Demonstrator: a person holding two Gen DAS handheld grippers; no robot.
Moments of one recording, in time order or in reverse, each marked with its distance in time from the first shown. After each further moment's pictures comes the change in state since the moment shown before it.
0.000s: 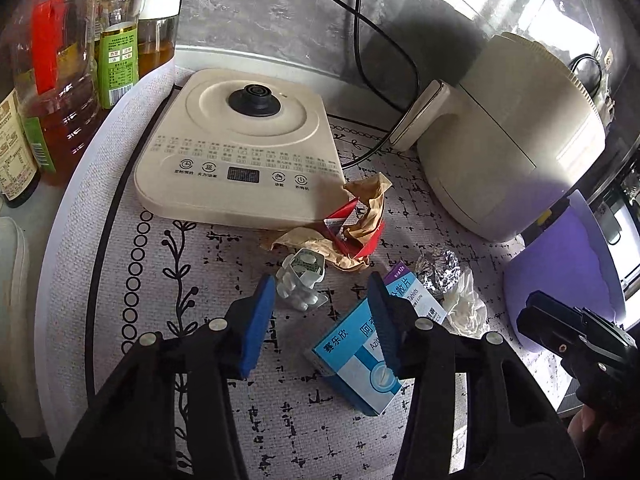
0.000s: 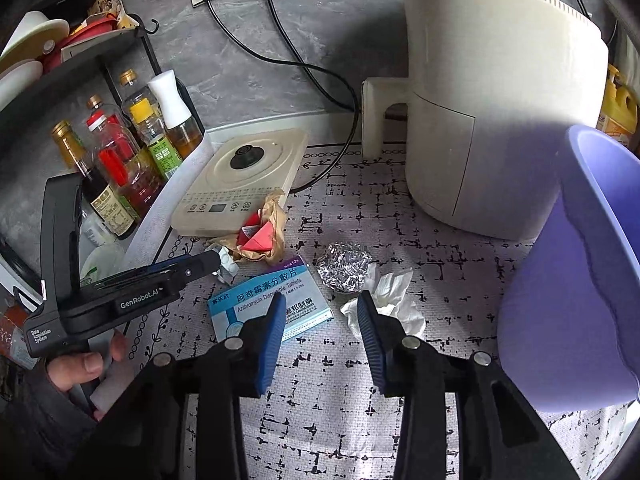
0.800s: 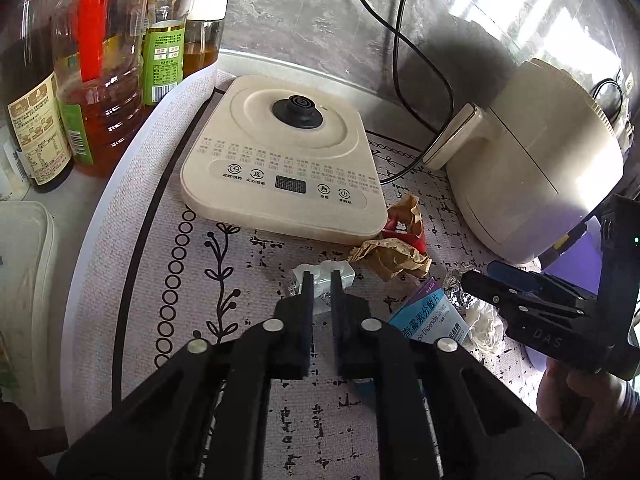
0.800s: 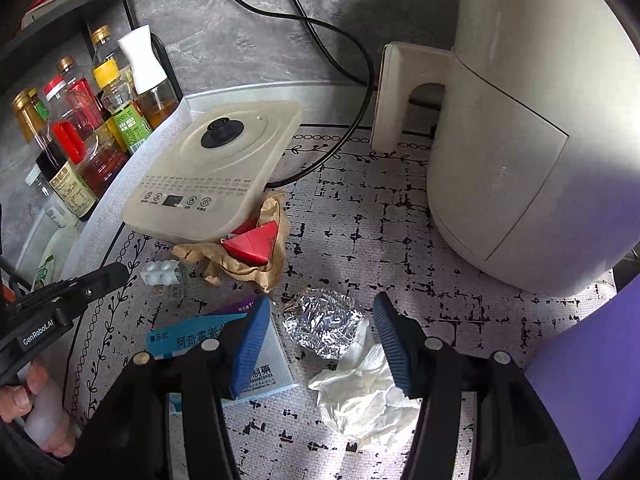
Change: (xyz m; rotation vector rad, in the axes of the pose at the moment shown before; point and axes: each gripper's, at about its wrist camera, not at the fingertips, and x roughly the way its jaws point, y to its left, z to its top) left arm -0.009 0.022 -0.002 -0.078 -0.034 0.076; right arm 0.093 -0.012 0.037 -0.117 0.110 -0.018
